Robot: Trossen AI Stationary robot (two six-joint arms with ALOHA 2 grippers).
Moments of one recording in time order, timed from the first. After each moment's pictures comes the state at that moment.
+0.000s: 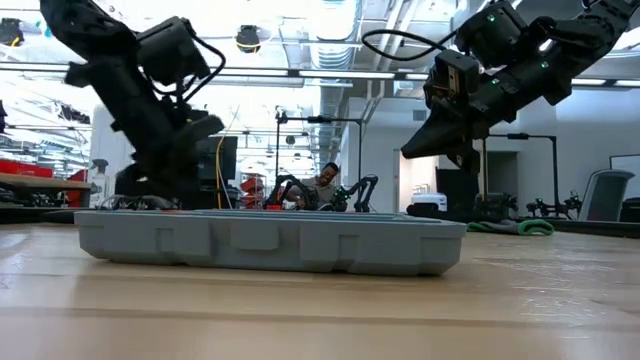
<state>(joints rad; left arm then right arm) 0.13 1.29 0.48 -0.10 -0.25 -0.81 -0.21 1.30 0.49 0.29 -0.15 0.60</state>
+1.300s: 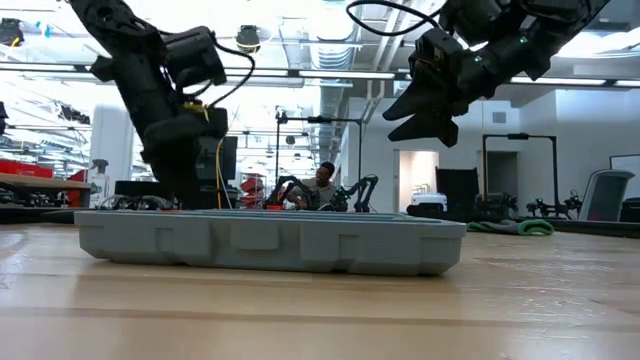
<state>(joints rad) 0.20 1.37 0.60 -0.31 -0.05 -0.22 -0.22 1.30 0.65 0.13 -0.13 0.38</state>
